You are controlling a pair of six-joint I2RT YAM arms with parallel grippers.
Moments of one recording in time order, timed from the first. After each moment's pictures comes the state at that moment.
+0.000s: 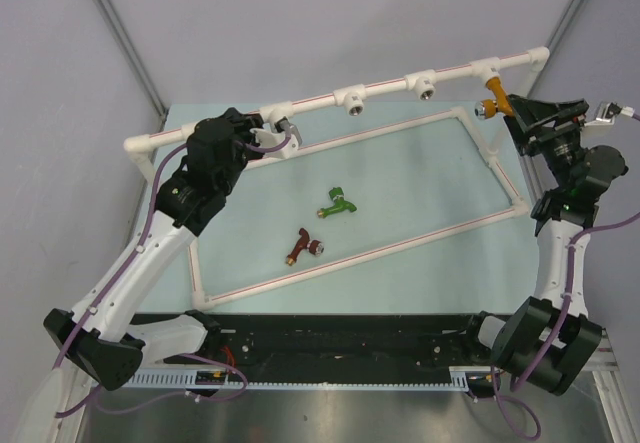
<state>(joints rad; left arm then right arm) -0.52 1.15 1.29 -0.35 -0.33 1.15 -0.46 1.16 0.93 0.58 -0.75 1.37</state>
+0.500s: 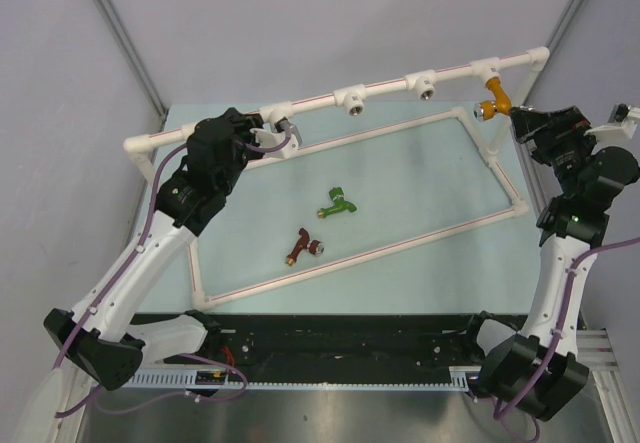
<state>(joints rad) -0.52 1.15 1.29 -0.35 -0.33 1.15 -0.49 1.01 0.98 0.19 -0.64 0.87</state>
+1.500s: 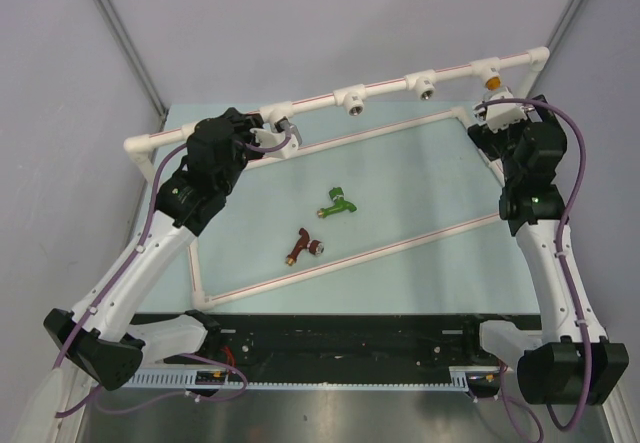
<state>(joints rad) -0.52 1.15 1.29 -0.35 -0.33 1.15 -0.01 1.06 1.07 -0.07 0.14 -0.72</state>
